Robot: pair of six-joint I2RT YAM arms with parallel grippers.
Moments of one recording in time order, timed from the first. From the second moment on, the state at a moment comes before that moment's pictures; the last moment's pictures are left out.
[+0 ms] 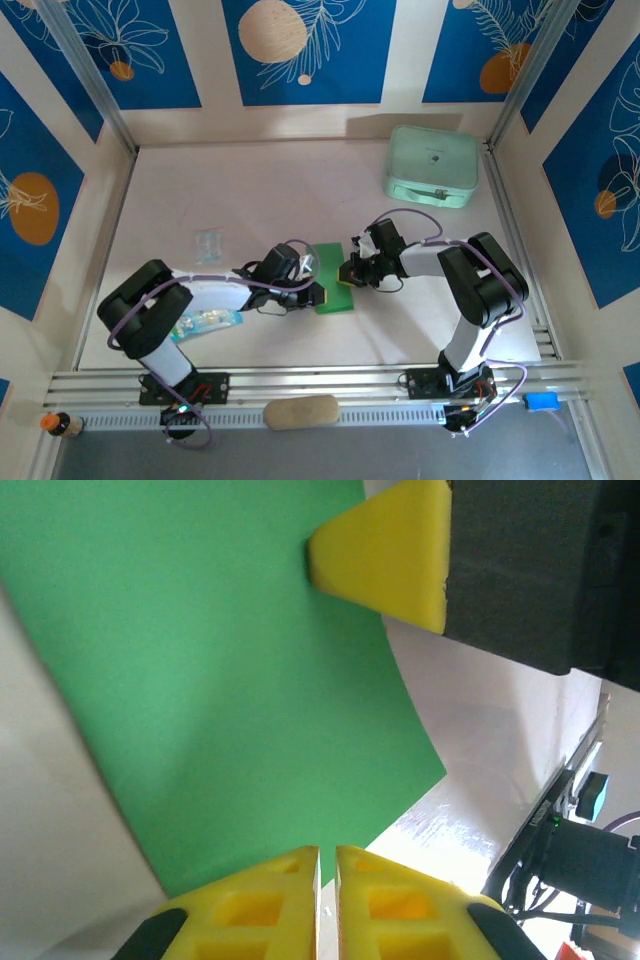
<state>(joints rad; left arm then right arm) -0.81 1.62 0.66 0.14 0.48 -0.91 0.45 1.74 0.73 -0.05 -0.65 0.64</state>
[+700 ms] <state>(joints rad) -0.82 1.65 0.60 0.15 0.49 -0.92 0.45 1.75 0.73 -0.05 -0.65 0.64</state>
